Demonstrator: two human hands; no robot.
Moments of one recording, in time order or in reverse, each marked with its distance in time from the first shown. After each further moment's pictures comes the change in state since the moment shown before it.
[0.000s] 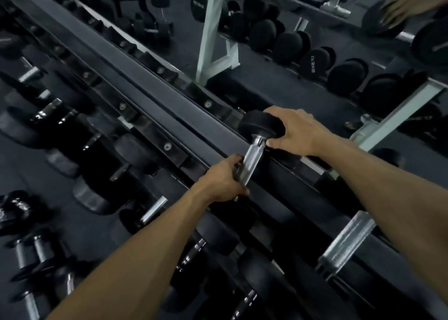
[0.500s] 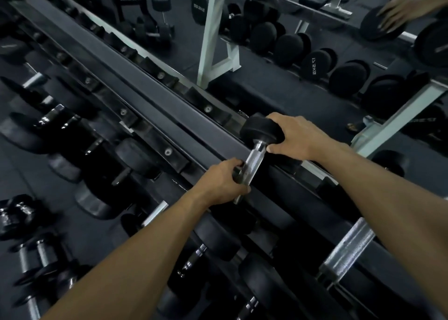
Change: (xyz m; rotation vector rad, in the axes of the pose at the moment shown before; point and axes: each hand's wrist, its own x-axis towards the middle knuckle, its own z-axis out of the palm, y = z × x) left_hand -0.004 0.008 -0.011 0.118 0.038 0.026; right_hand 0.005 0.001 0.000 -0.031 -0.040 0.040
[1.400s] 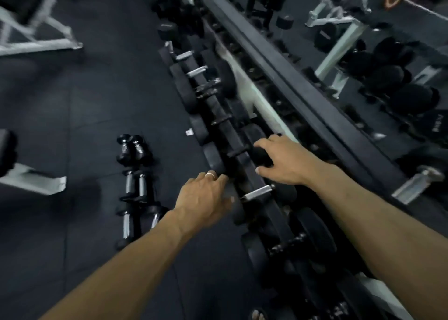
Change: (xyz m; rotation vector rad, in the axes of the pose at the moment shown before) left_hand -0.296 -0.257 -0.078 0.385 0.400 -0.274; right_hand -0.031 -0.374 0.145 -0.375 -0.178 -0.462
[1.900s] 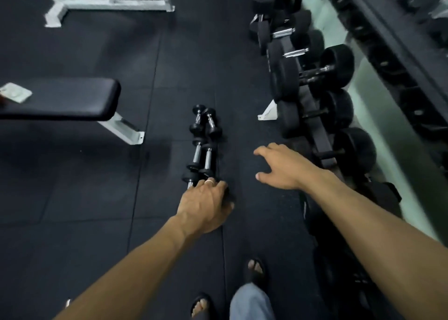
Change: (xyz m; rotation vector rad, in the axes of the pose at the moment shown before) left_hand -0.098 -0.209 0.038 -0.156 -0.077 -0.395; right_hand 0.130 -0.222 0.079 -0.026 -0.209 -0.262
